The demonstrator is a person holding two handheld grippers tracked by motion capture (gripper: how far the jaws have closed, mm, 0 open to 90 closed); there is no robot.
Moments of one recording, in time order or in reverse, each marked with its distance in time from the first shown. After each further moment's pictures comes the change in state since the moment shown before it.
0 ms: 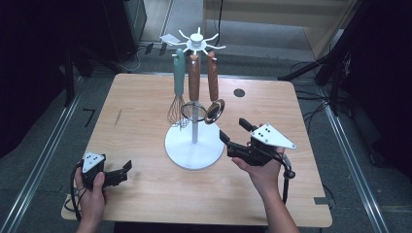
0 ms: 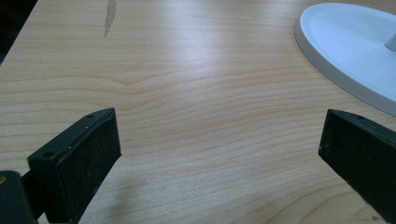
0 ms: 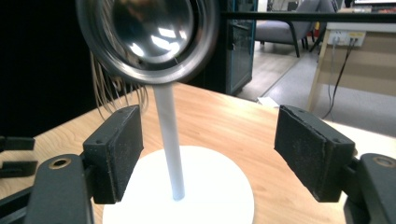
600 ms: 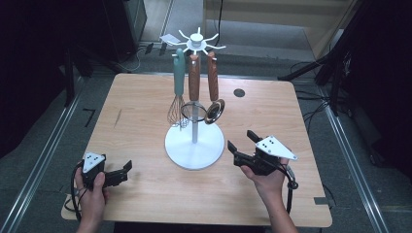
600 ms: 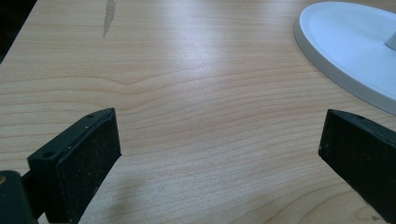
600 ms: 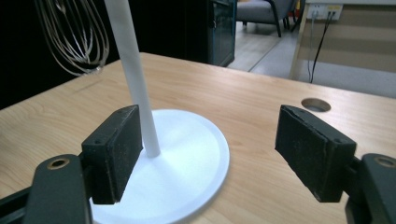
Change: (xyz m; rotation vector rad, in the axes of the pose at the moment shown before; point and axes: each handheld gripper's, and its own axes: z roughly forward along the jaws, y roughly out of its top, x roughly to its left) left arm -0.001 0.000 0.000 0.002 0.001 0.006; right arm -0.015 -0.043 -0.009 0.068 -0.080 0.018
